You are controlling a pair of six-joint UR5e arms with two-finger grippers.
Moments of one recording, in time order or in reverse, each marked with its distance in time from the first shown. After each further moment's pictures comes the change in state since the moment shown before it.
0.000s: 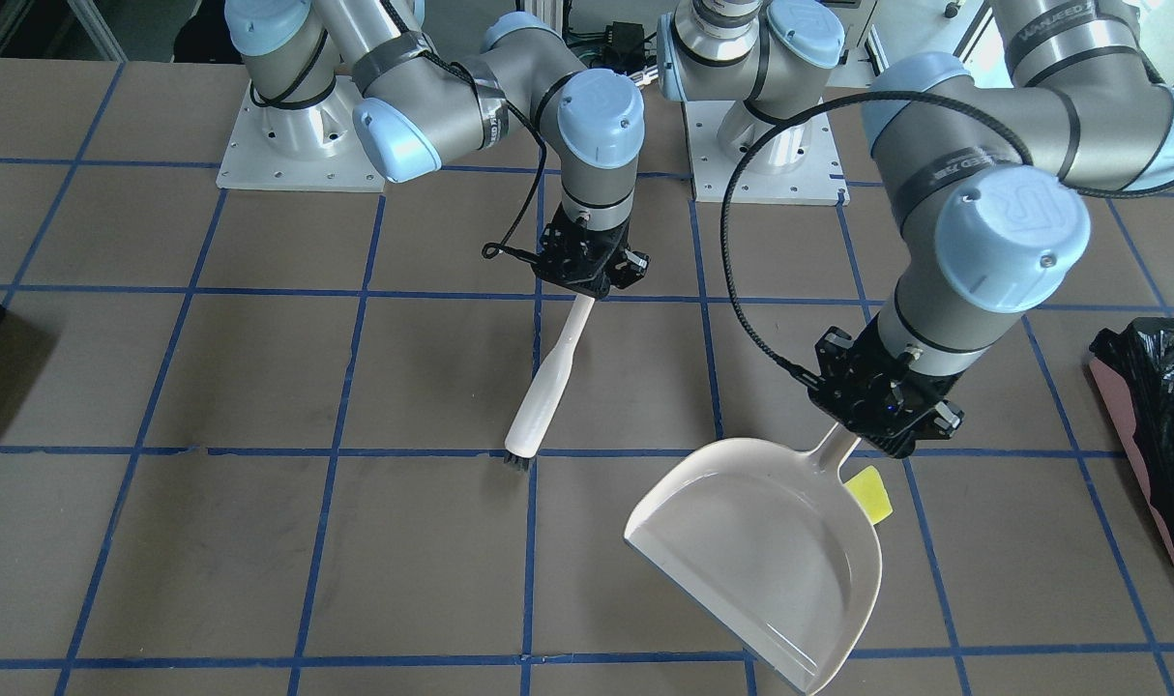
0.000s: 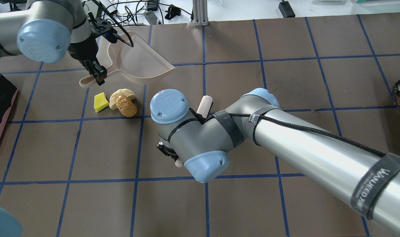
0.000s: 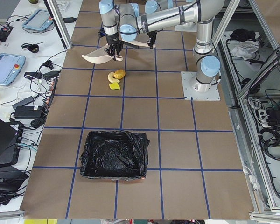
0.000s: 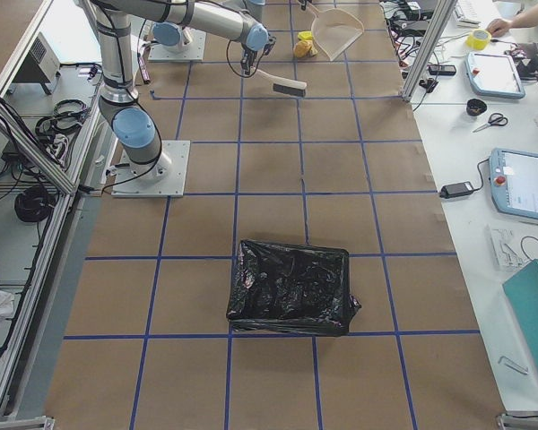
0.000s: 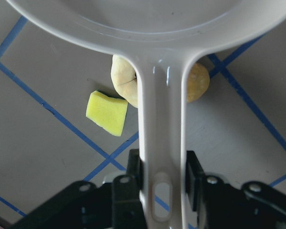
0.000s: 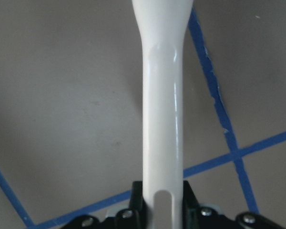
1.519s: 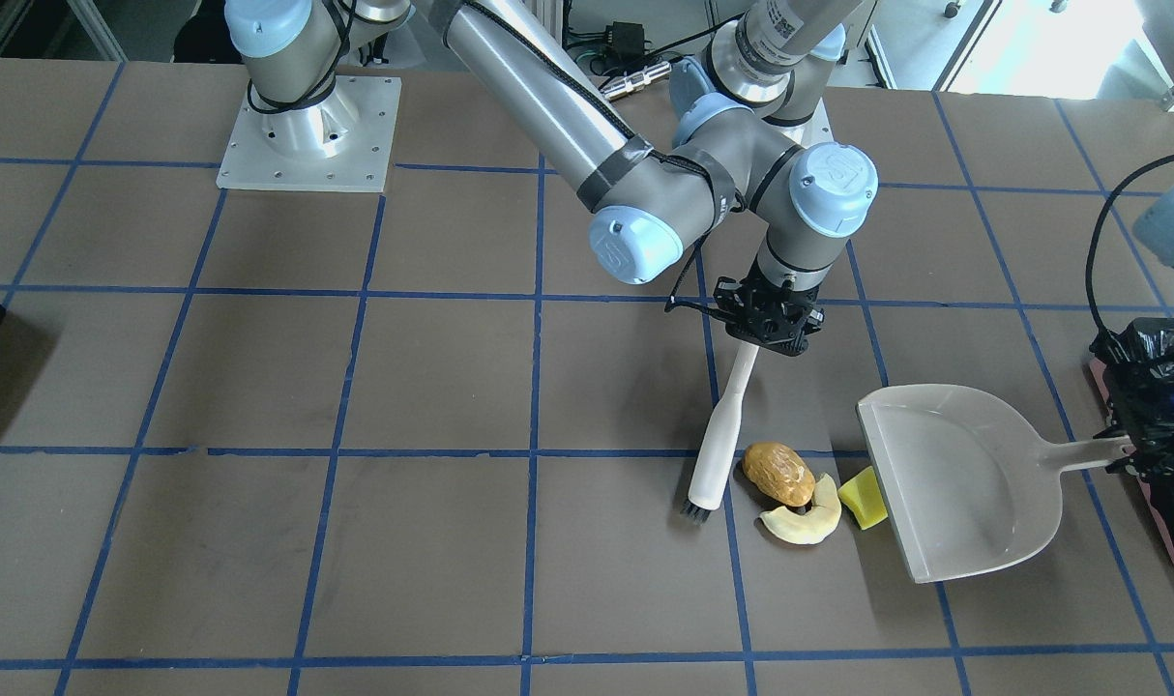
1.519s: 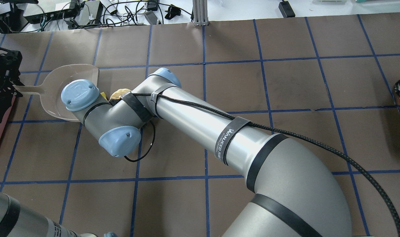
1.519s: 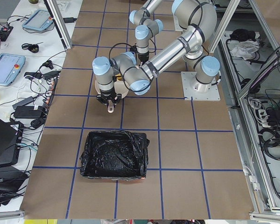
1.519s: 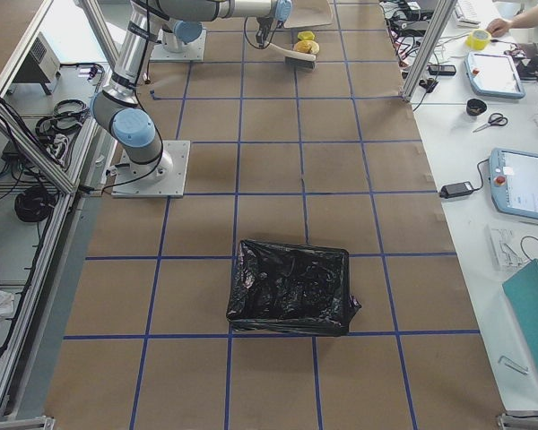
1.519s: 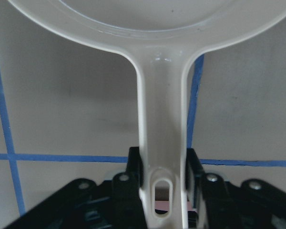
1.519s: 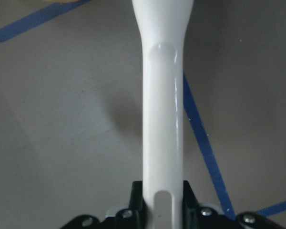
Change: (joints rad) left arm 0.474 -0.172 0.017 0.259 -0.040 1.204; right arm 0.190 0.439 -0.632 0.162 0.009 0.188
